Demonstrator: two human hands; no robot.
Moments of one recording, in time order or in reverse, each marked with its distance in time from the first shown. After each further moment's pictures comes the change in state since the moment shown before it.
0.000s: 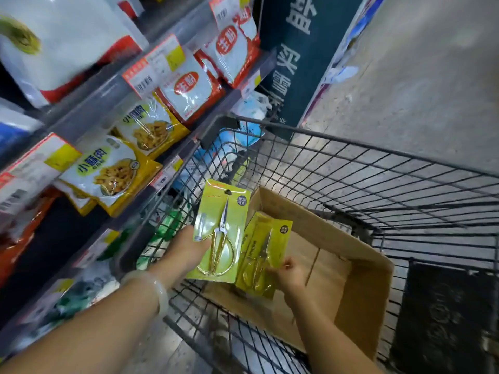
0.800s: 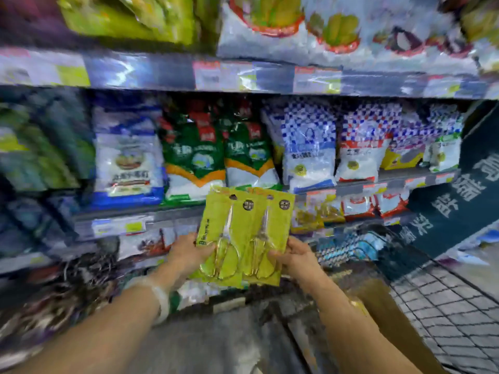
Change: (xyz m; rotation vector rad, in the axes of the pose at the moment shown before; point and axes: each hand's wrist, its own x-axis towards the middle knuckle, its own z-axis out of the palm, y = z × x) left_hand -0.289 -0.270 -0.168 -0.657 0.542 0.147; right_hand -0.344 -0.033 0.143 -0.367 -0.849 -0.772
